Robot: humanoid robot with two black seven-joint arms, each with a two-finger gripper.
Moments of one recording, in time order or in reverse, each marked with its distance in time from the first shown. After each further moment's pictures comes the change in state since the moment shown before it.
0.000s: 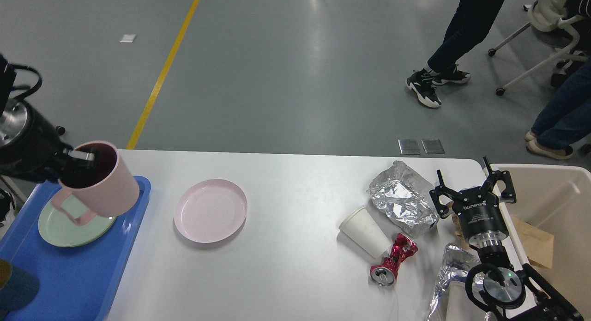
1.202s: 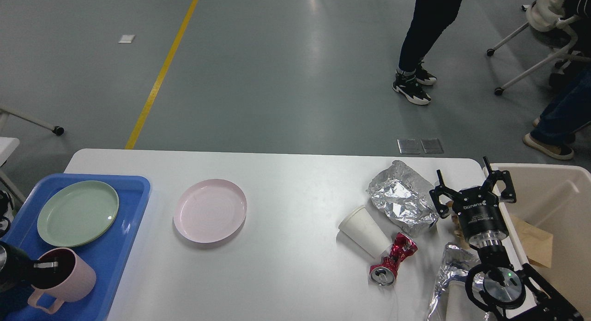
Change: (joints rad) left arm 1.176 0.380 -0.668 0.563 0.389 0.210 0.015; right arm 0.000 0.000 0.000 -0.001 -0.001 0.000 0.000
